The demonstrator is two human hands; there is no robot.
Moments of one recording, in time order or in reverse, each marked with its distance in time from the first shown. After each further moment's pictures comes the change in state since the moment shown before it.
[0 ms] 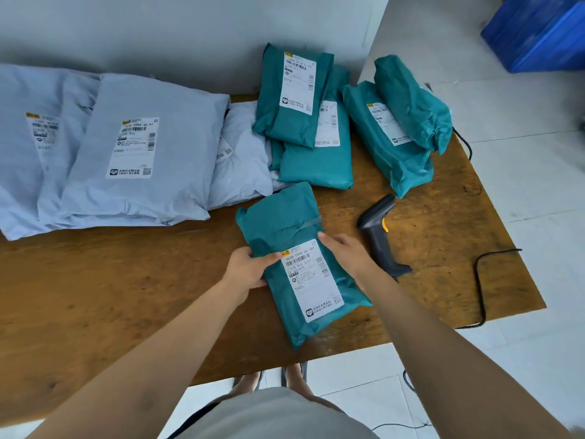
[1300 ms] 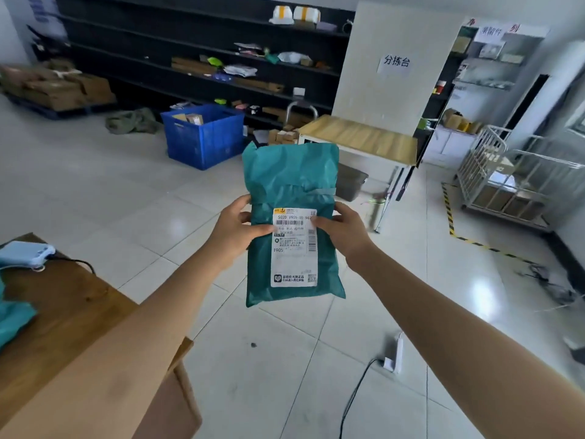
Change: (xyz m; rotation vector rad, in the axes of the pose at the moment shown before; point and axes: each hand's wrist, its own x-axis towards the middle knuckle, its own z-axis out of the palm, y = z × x) left_hand -0.305 -0.011 0.610 0.492 -0.975 0.895; right_hand -0.292 0.246 -0.563 0.524 0.974 -0.397
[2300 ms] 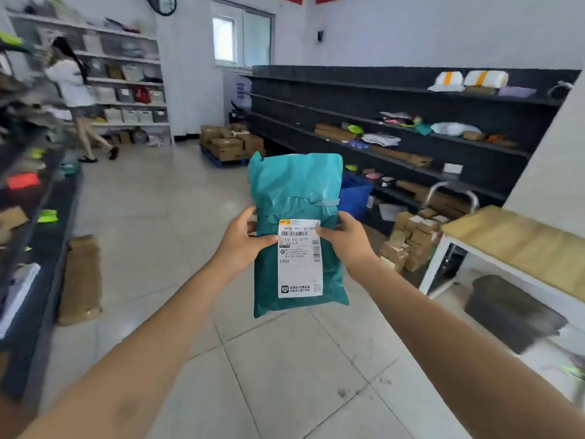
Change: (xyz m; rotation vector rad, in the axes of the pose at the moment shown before) left_hand 0.541 -0.013 -0.166 0.098 0.560 0.090; right_hand 0.627 -0.073 0.235 0.045 -0.437 -0.215
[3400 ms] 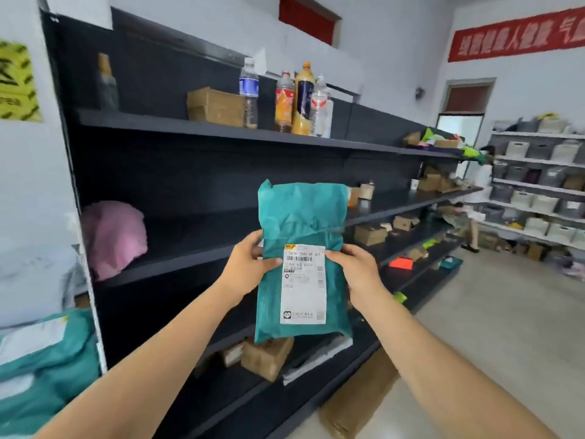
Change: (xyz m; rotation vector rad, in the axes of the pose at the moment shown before) left_hand 0.258 -0.030 -0.576 0.303 1.374 -0.032; right_hand 0.332 -0.199 0.784 0.394 -1.365 -0.082
